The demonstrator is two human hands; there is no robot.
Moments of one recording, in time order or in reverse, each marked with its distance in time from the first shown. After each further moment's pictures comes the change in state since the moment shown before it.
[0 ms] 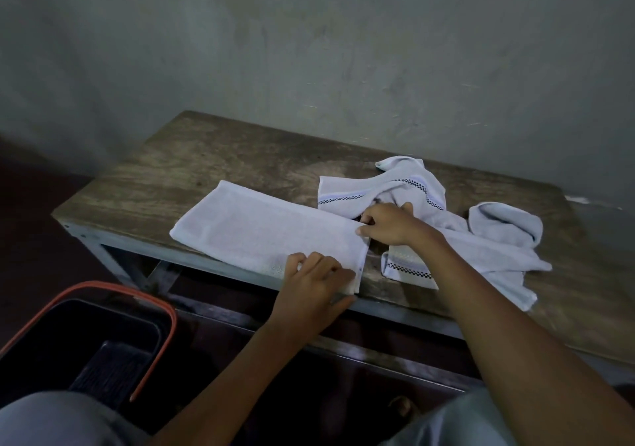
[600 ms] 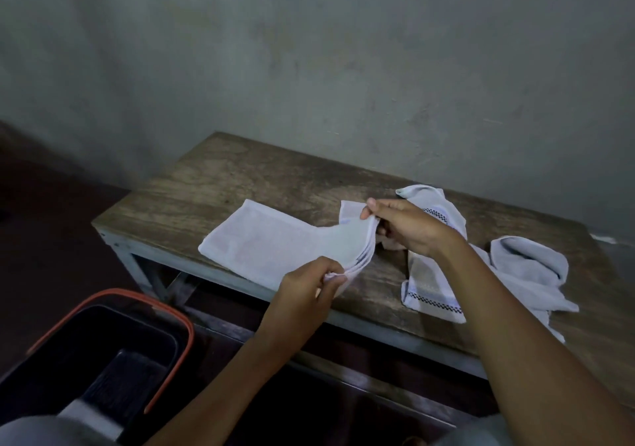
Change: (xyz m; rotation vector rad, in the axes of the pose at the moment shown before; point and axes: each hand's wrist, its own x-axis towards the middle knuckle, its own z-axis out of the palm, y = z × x) left_hand 0.009 -0.017 -0.054 -0.501 0.120 -0.313; right_hand 0.007 -0.023 -0.031 1.109 -0.103 -0.114
